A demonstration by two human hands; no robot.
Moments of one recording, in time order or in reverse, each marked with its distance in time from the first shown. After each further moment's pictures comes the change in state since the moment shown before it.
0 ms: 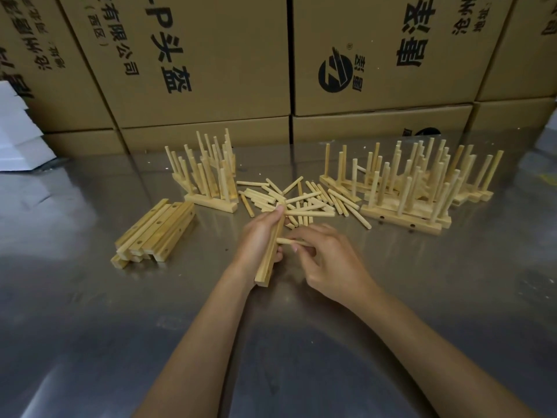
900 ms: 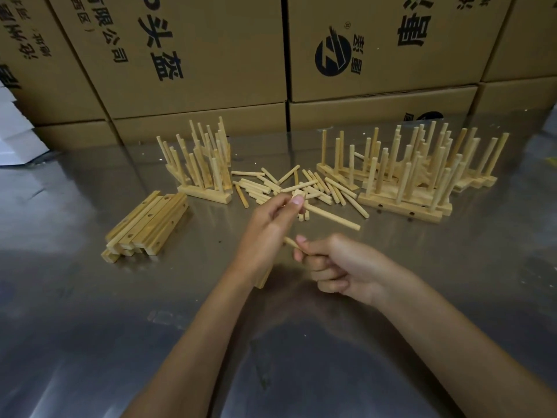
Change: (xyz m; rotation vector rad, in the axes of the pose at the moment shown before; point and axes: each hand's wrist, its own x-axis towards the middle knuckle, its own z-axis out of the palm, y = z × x) left_hand -0.028 0.004 0.021 0.280 -0.074 0.500; right_hand -0.003 -0.009 -0.030 1.090 -0.425 0.890
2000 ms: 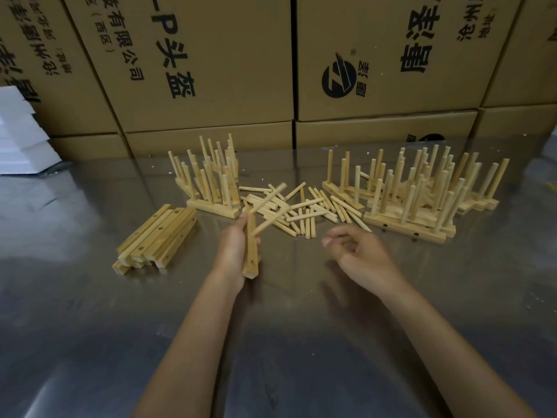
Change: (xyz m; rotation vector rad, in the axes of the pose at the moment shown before) left_hand 0.022 -0.021 -0.043 -0.373 0.367 -0.627; right_hand 0.020 0.001 -0.028 -0.621 0.577 -0.379
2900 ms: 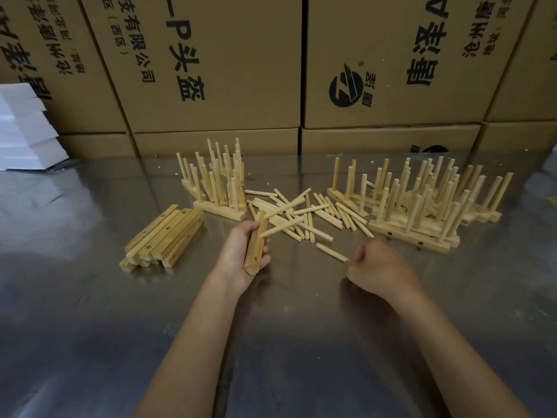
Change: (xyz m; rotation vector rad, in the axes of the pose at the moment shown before) left_hand 0.002 0.000 -0.007 -0.253 -0.249 -0.060; right_hand 0.009 0.001 -0.011 -0.632 0.005 0.091
